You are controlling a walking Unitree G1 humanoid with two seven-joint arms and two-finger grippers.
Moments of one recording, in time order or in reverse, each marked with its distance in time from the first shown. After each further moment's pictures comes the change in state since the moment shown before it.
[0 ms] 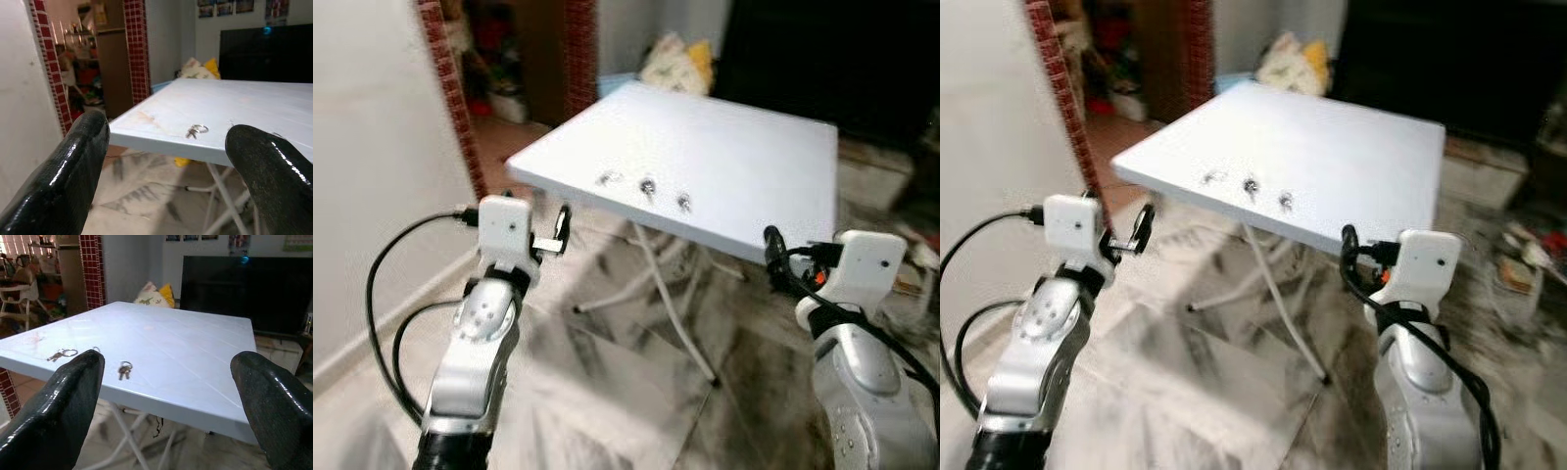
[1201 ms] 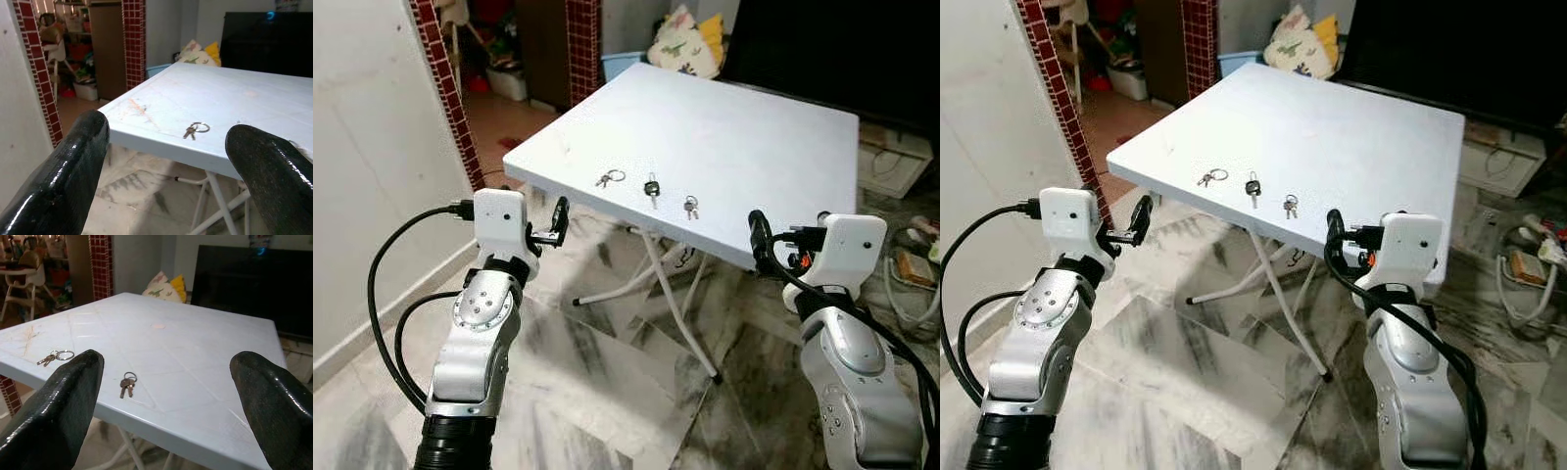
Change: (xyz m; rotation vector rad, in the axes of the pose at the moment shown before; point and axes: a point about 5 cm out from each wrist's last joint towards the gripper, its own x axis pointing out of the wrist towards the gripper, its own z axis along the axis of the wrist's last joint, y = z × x) left arm 0.007 0.000 -0.001 -0.065 0.013 0.005; right arm 0.012 0.009 0.005 -0.030 -0.039 0.052
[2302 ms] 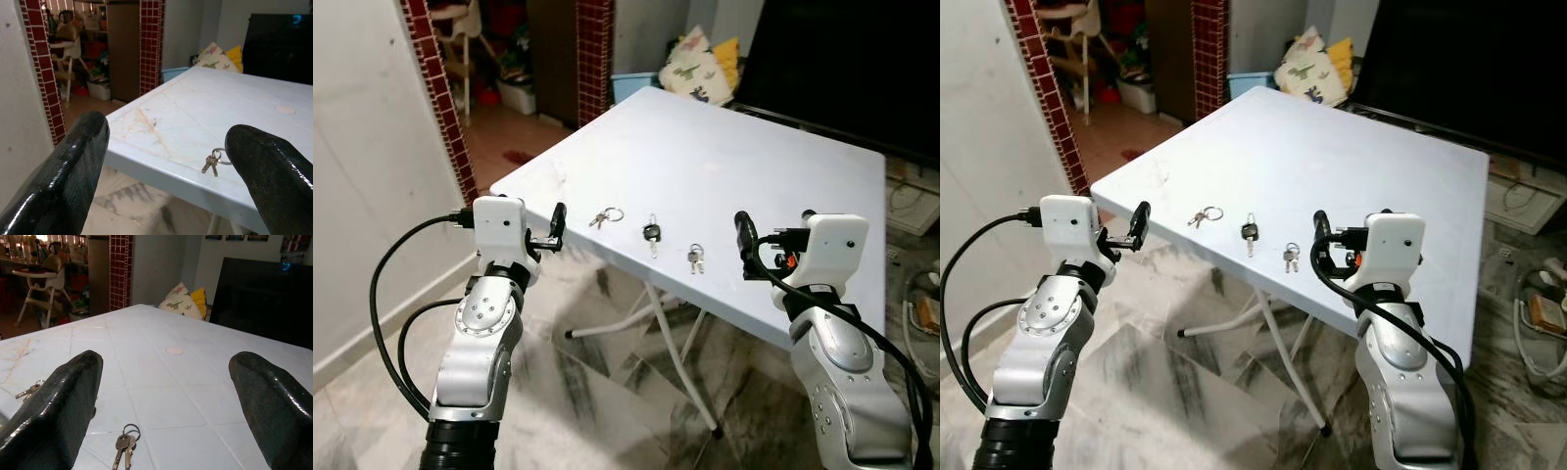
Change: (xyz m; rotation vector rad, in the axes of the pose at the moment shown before) left arm -0.003 -0.003 -0.008 -0.008 0.025 0.024; right arm 0.002 0.010 -0.001 -0.016 -0.006 0.056
